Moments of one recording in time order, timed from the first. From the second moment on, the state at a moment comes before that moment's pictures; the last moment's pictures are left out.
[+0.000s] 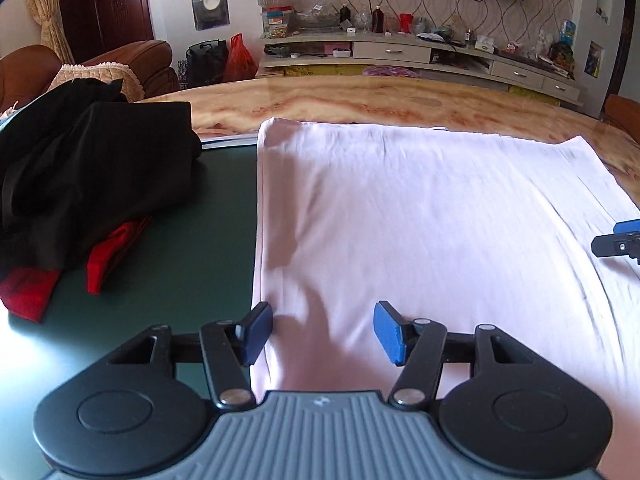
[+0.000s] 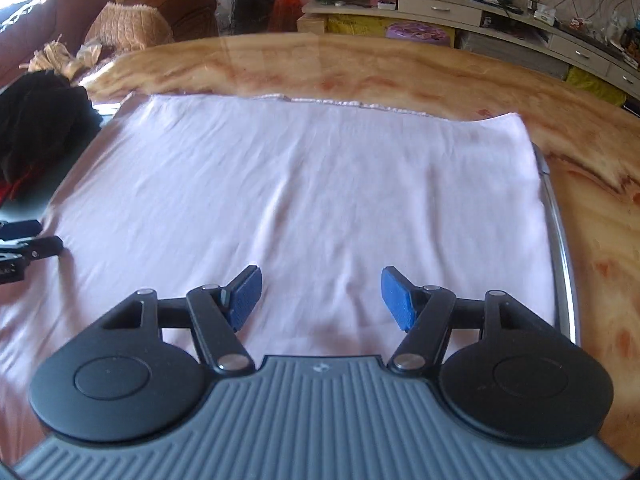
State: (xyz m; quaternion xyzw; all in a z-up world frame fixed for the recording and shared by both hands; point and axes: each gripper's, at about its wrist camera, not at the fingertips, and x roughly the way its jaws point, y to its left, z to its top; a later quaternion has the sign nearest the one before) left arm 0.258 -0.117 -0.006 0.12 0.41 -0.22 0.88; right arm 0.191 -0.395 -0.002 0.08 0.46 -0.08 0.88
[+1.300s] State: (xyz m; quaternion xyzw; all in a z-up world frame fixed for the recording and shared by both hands) left arm 0.267 -0.092 0.013 0.08 0.43 -0.26 0.86; right arm 0.112 -0.407 -0.007 -0.01 0.48 -0.02 0.88
